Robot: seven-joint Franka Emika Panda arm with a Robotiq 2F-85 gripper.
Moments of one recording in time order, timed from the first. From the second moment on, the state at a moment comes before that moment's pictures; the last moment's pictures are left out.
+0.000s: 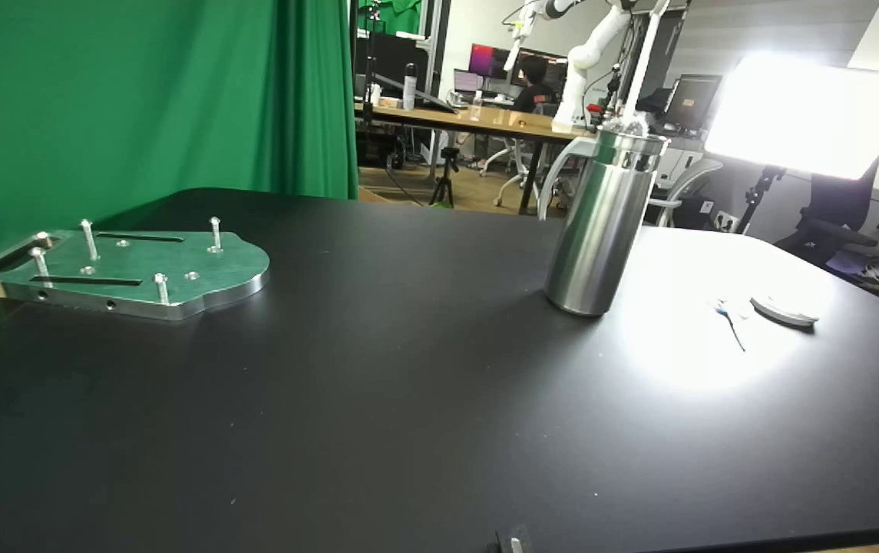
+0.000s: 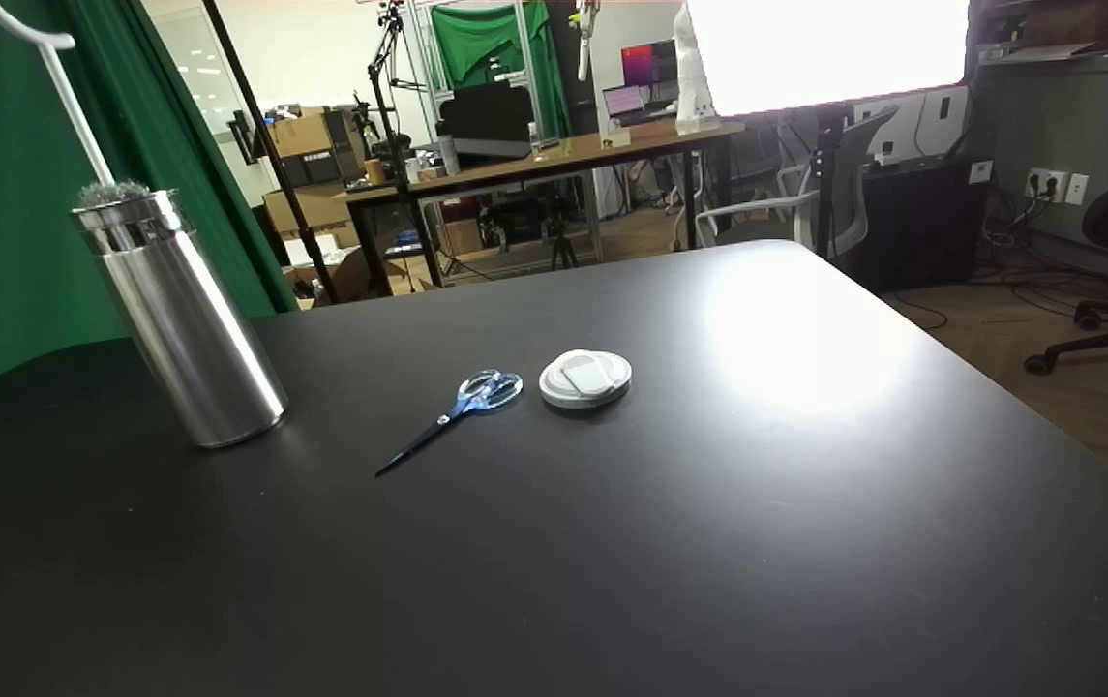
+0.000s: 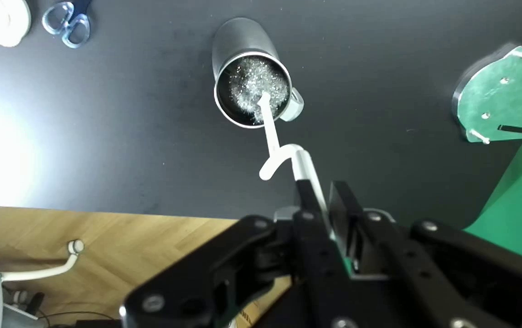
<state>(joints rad) 0.03 -0.32 0.00 -2.07 0.15 1.93 -0.18</state>
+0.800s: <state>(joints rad) 0.01 -0.22 -0.02 -2.15 0.15 1.93 -0.17</state>
